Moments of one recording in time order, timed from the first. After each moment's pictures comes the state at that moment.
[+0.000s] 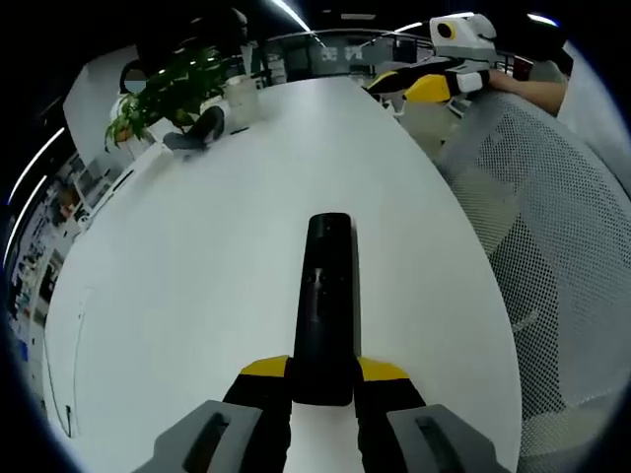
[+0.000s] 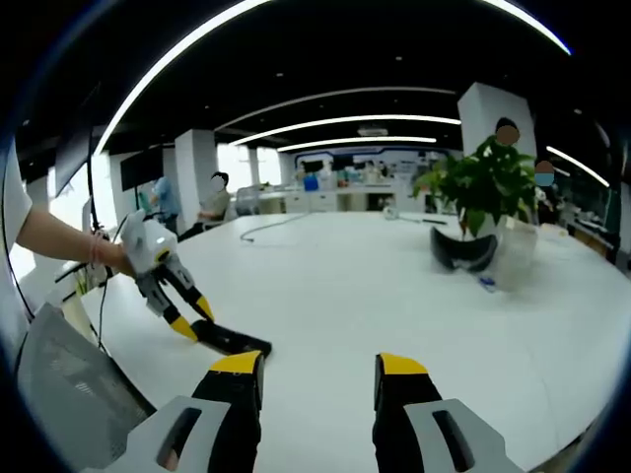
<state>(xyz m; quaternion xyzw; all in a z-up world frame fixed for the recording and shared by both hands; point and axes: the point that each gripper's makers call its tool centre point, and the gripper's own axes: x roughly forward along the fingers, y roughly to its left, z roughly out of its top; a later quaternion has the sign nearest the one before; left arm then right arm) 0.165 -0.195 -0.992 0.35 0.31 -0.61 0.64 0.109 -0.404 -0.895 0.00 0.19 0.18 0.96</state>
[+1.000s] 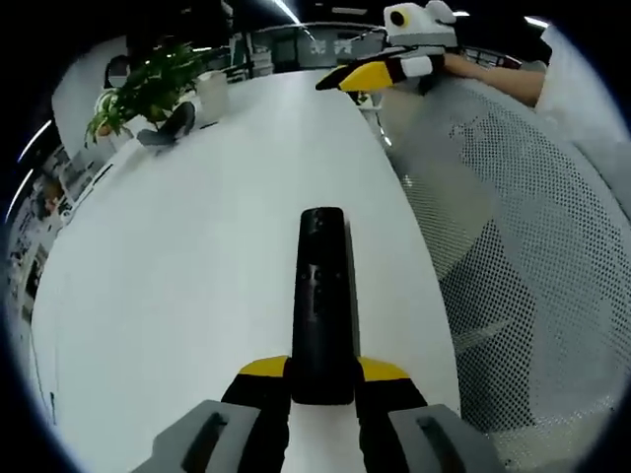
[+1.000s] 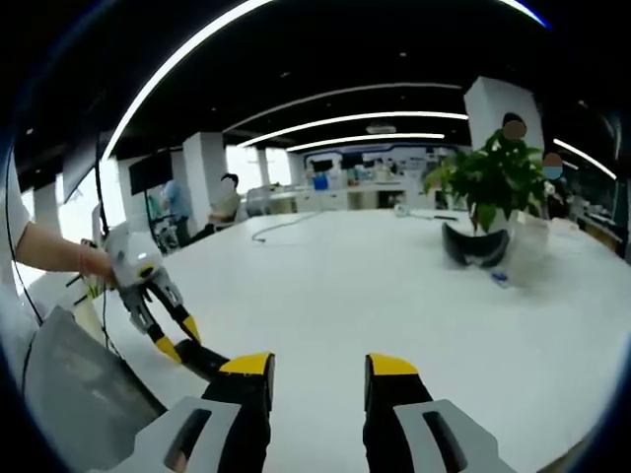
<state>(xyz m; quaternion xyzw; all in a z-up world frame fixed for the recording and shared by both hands) 0.109 -0.187 -0.995 0.33 0.35 -0.61 0.63 0.107 -0.396 -0.897 0.03 0.20 0.21 0.96</state>
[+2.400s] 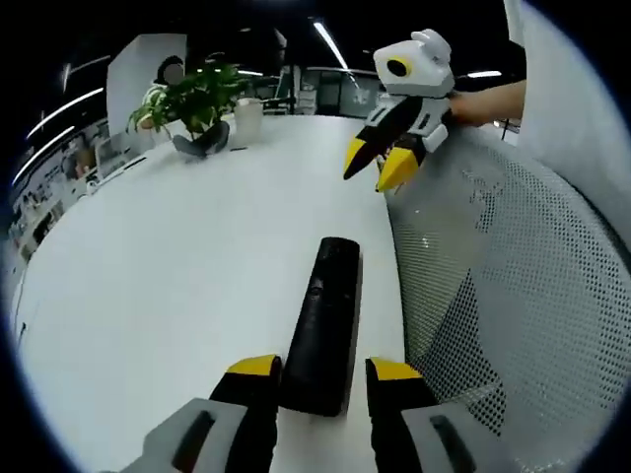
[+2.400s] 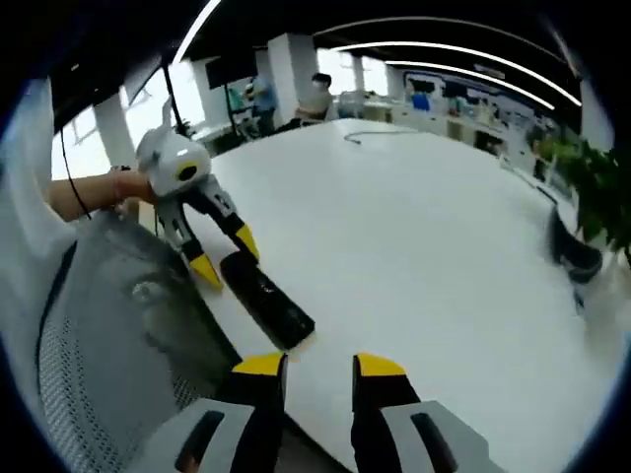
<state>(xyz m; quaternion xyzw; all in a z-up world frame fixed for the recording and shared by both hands) 0.075 -0.203 -0.990 0.20 0.32 -0.59 0.71 0.068 -0.329 -0.940 -0.16 0.37 0.43 0.81</state>
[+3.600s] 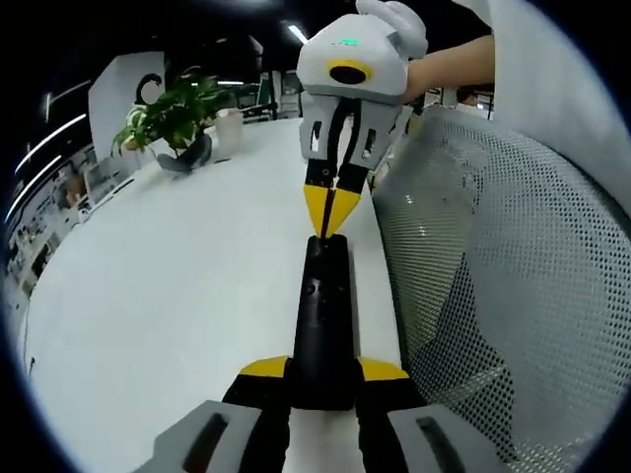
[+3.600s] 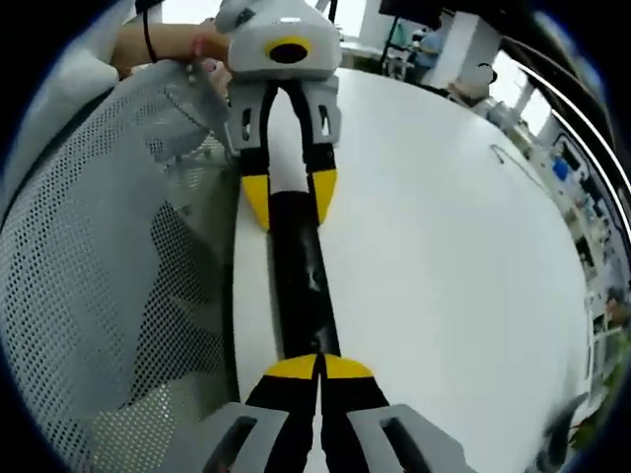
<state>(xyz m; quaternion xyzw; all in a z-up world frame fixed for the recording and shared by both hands) 0.066 -0.206 -0.990 0.25 0.28 -0.62 0.69 0.071 -0.296 -0.985 -0.39 0.37 0.55 0.64</state>
